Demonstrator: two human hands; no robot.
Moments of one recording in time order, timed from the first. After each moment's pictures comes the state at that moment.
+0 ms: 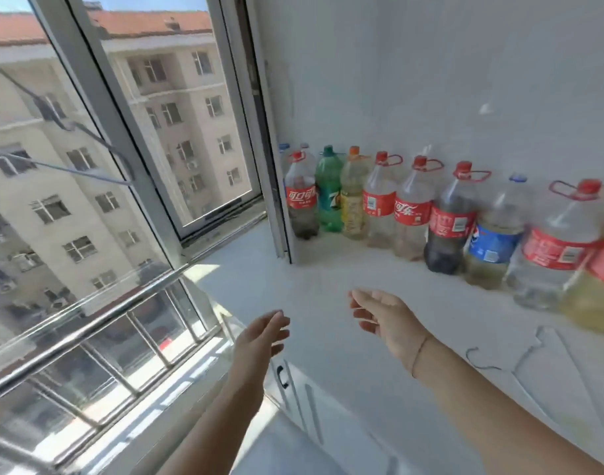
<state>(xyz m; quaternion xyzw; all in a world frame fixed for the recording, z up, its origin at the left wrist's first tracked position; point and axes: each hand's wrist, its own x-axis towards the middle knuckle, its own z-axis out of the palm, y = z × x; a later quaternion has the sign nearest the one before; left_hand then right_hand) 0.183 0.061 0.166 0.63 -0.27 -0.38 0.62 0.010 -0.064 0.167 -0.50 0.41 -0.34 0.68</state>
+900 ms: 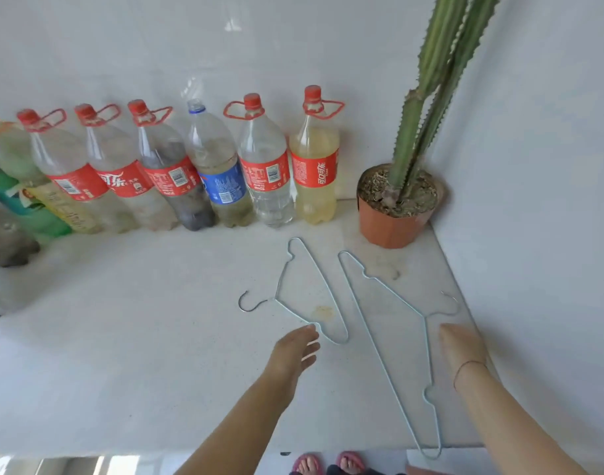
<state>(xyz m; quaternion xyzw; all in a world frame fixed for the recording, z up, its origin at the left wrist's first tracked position) -0.170 -0.053 0.017 0.55 -0.30 -0.73 0.26 -0.434 0.014 0.018 -0.12 0.85 -0.38 0.34</state>
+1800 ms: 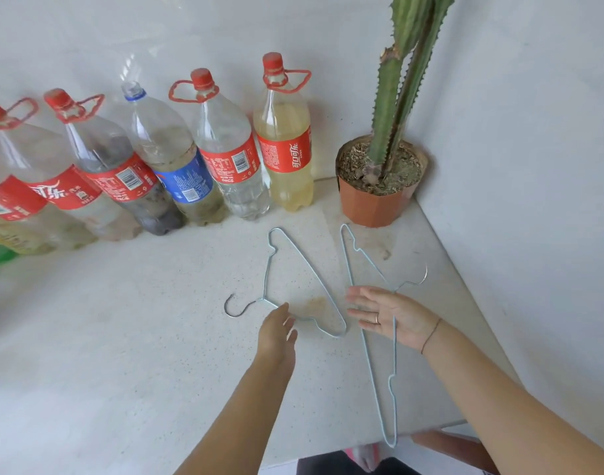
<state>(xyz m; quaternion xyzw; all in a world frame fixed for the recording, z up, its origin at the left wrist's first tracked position) -0.183 -0.102 0.006 0.60 -0.16 -0.71 0.33 -0.386 -0.037 0.019 -0.13 0.55 -0.44 0.70</state>
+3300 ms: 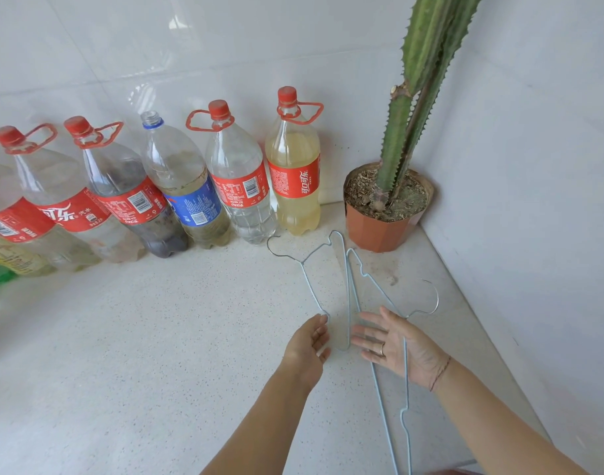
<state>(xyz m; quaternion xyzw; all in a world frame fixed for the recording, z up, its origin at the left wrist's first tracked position) -0.214 -0.119 0.001 0.55 -0.16 -0.79 0.23 -0.379 -0.036 0.009 -0.09 0.50 -0.49 0.71</state>
